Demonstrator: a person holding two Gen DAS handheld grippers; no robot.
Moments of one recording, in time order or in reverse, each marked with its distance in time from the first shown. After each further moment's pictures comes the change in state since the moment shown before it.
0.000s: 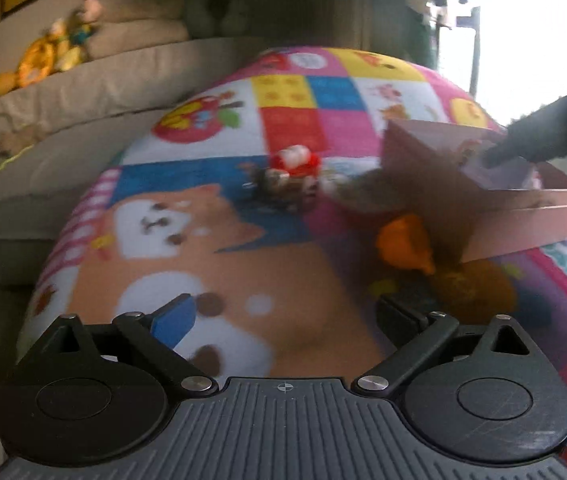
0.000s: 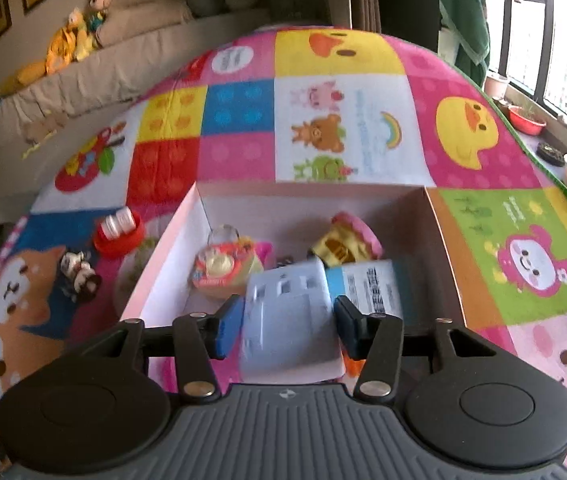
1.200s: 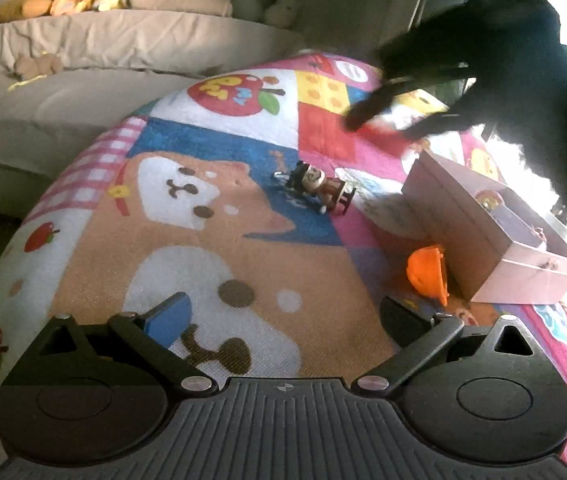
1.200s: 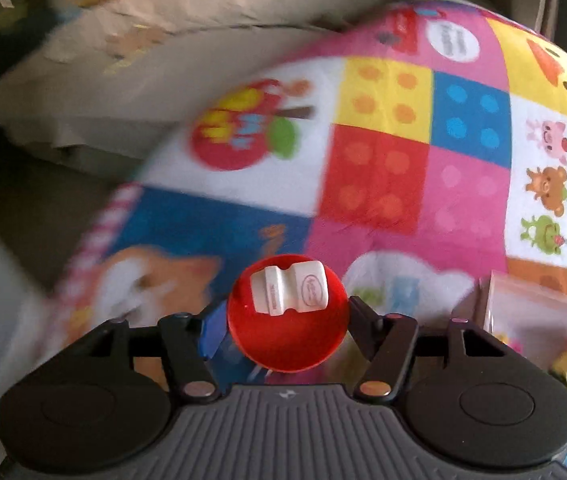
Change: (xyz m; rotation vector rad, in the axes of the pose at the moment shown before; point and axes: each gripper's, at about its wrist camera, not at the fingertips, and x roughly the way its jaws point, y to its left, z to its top) left arm 0.010 0.037 -0.008 -0.252 0.002 -0.090; right arm 0.034 0.168 0.070 -0.229 0.224 0.295
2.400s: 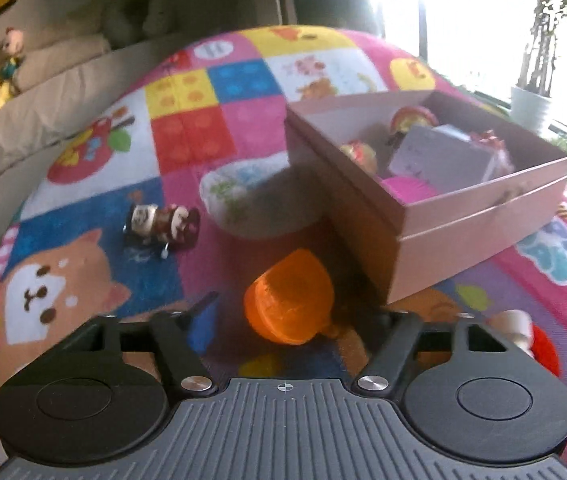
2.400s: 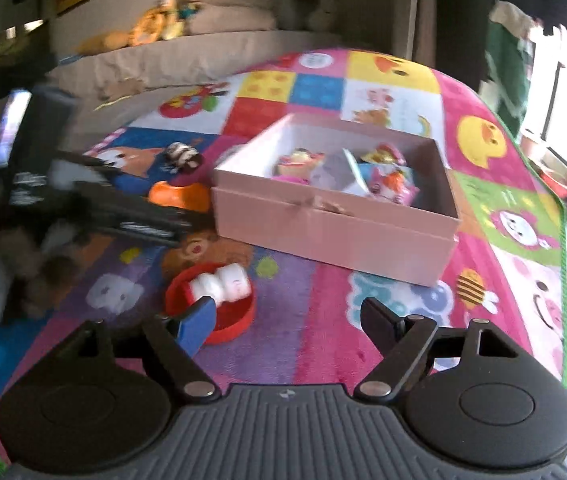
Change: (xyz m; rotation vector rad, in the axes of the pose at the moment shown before) left arm 0.066 -0.130 0.007 0.431 0.075 0.025; right arm -0.117 -0.060 -0.261 -0.023 -0.287 -0.203
